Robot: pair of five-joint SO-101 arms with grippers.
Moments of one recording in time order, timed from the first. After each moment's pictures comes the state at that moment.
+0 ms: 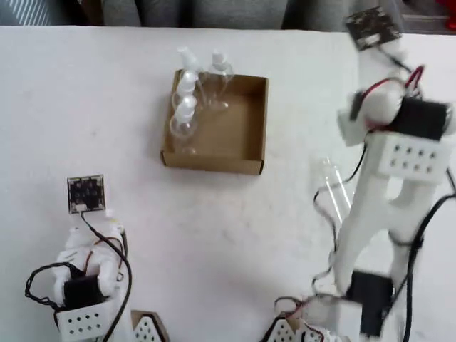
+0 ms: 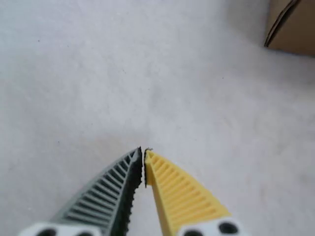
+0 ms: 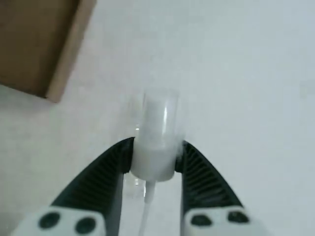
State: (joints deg) left arm -18.2 -103.1 97.1 65.1 -2.2; right arm 7.6 -10.2 -21.8 97.8 28.7
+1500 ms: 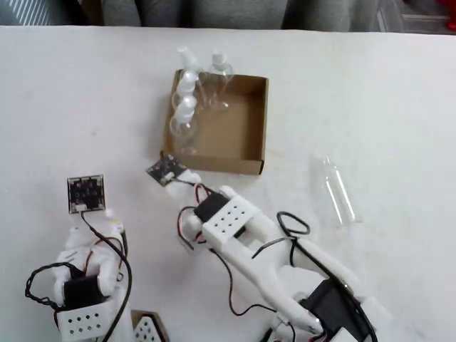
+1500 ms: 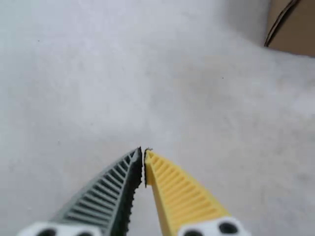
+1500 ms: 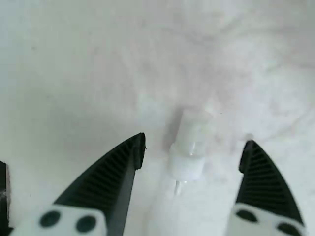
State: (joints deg) left arm -18.2 -103.1 97.1 65.1 -2.2; right arm -48.8 -10.0 37.9 60.7 -1.5
